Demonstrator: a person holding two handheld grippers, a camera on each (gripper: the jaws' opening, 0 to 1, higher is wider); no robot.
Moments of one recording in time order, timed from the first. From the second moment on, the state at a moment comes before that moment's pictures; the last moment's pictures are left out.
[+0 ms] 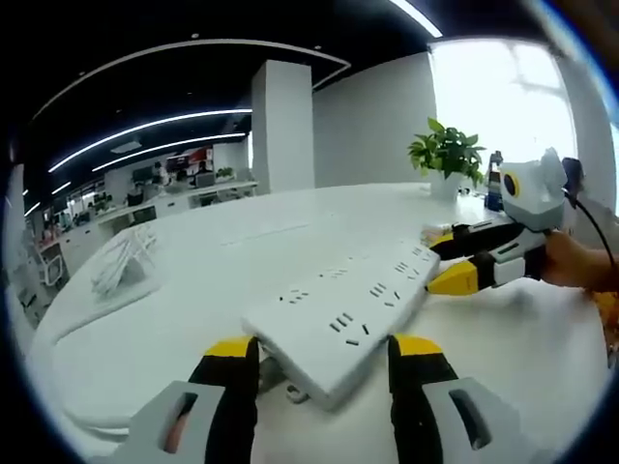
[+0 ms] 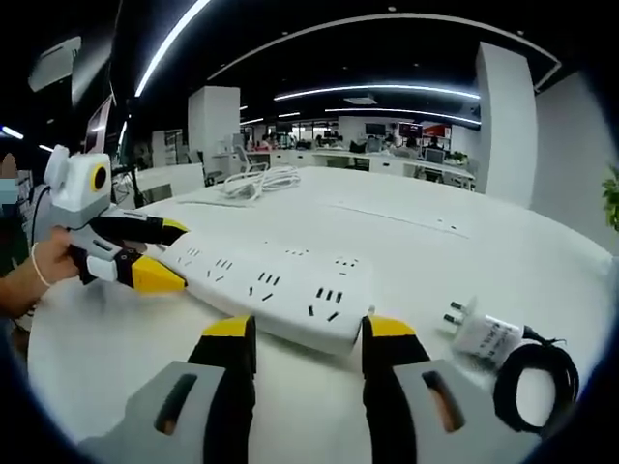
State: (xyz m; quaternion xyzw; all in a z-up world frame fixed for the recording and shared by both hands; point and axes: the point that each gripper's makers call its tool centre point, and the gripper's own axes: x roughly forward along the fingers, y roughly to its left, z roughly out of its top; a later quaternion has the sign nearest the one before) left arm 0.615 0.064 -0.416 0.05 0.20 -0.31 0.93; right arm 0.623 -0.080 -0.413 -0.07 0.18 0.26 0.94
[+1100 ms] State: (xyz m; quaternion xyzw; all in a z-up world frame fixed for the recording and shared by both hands) left arm 0.610 0.076 -0.412 0.07 0.17 -0.29 0.94; right arm 0.631 -0.084 -0.399 -0.04 0.13 0.36 0.92
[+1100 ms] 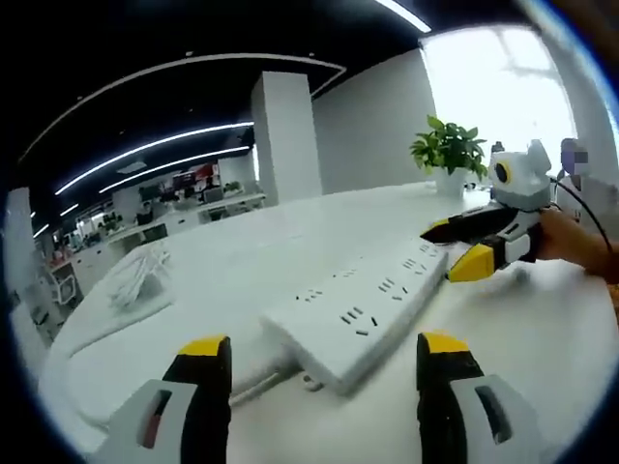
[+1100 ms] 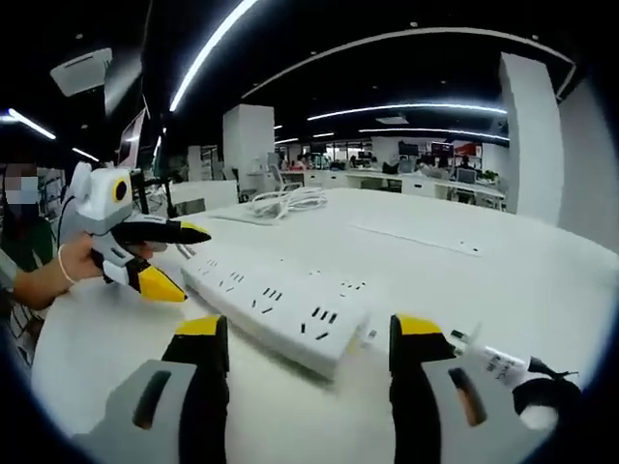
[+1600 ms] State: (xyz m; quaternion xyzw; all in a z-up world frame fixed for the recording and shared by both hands) left arm 0.612 0.068 -0.421 0.05 0.17 -0.31 0.93; right arm 0.627 -0.077 -0.418 -0.06 0.14 0.39 0.91
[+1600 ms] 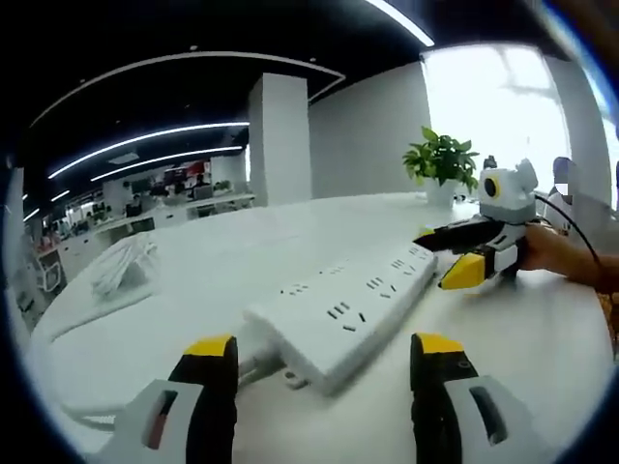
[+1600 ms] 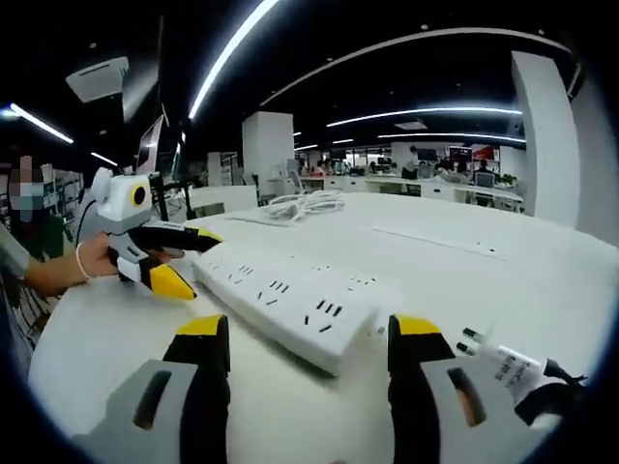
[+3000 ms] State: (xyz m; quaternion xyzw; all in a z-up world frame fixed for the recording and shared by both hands) left arm 0.628 0.057 -0.420 0.06 0.17 -0.31 0.93; right arm 0.636 -0.078 -0.416 -0.05 0.15 0.31 0.94
